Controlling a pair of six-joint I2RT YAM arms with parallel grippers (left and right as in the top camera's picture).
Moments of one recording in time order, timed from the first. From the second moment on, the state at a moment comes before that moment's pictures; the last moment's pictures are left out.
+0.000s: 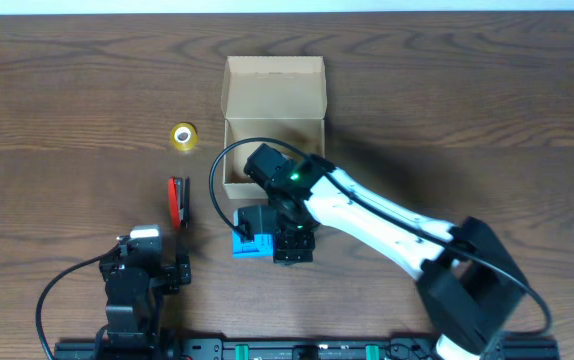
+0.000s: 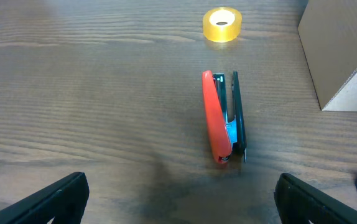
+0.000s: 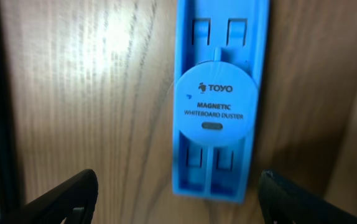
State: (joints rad) left arm -0.06 0.01 0.17 -0.71 -0.17 0.02; right arm 0.86 1.89 1.35 -1.00 -0.25 -0.77
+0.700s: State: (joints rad) left arm -0.06 0.01 0.17 -0.71 -0.17 0.02; right arm 0.86 2.03 1.35 -0.91 -0.24 -0.77
